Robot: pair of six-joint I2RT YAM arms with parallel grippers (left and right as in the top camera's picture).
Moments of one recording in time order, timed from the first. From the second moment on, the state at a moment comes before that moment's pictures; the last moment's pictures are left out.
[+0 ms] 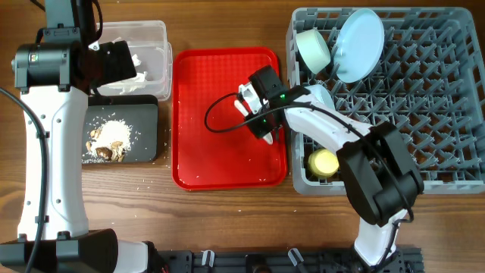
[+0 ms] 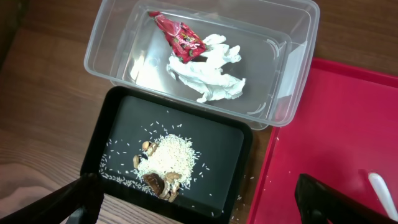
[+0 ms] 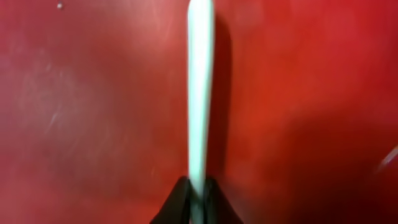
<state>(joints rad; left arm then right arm) 0.03 1.60 1.80 -1.24 -0.24 -0.20 0.54 1.99 1.30 -0.57 -0.15 -0.09</state>
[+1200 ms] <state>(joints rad) 0.03 1.60 1.80 -1.24 -0.24 -0.20 0.06 1.53 1.25 -1.03 0.02 0.19</state>
